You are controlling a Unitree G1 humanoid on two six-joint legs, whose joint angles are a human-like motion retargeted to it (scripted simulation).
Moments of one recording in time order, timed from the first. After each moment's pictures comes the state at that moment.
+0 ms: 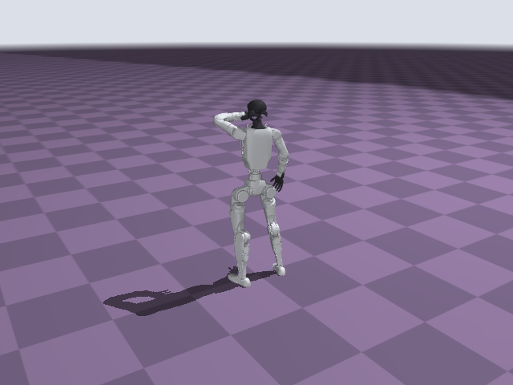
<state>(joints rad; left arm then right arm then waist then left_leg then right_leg) -1.83 0.86 -1.16 -0.44 -0.08 -0.34 0.40 0.01 -0.51 0.48 0.94 0.19 -0.02 -0.06 -0.04 0.01 0.00 0.11 0.08 0.34 0.01 -0.19 -0.18 0.05 -0.22 -0.25 0.07 -0.05 0.24</state>
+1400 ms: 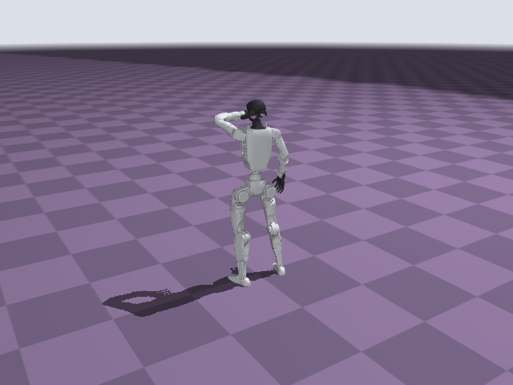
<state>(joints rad) -1.87 0.81 -1.18 -0.37 -0.10 -0.34 0.37 0.08 -0.48 0.44 0.97 0.25 -0.02 -0.07 -0.04 0.00 0.00 0.11 0.08 0.31 0.01 -0.18 -0.18 0.06 -0.22 -0.28 0.07 -0.05 0.24</state>
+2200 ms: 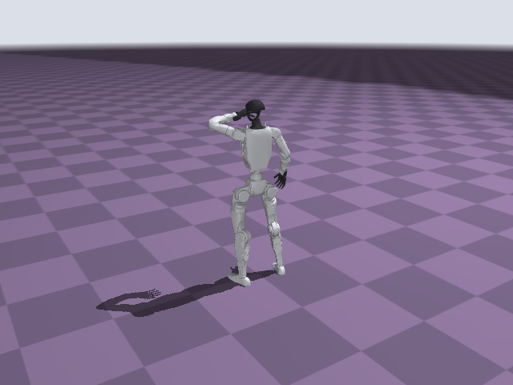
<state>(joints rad) -1.74 1.16 -1.15 -0.51 -0.18 -0.40 0.33 0.11 -0.50 0.35 0.85 0.22 -0.04 -0.08 -0.02 -0.03 0.01 0.11 0.10 0.35 0.01 -0.19 -0.18 0.03 -0.20 -0.23 0.08 -0.04 0.26</state>
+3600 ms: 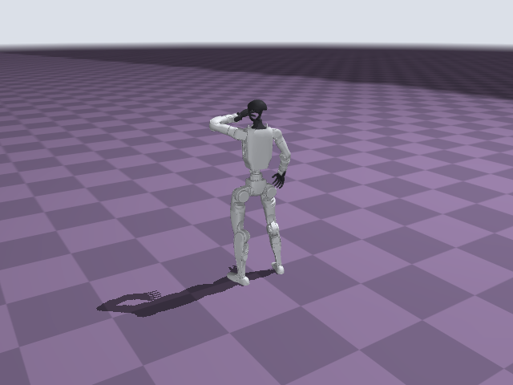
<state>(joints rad) -1.66 1.17 -1.09 -0.57 -0.21 -0.41 0.41 0.09 -0.52 0.35 0.82 0.20 -0.03 -0.09 -0.04 0.00 0.03 0.10 0.09 0.31 0.02 -0.17 -0.17 0.04 -0.21 -0.27 0.09 -0.03 0.24</state>
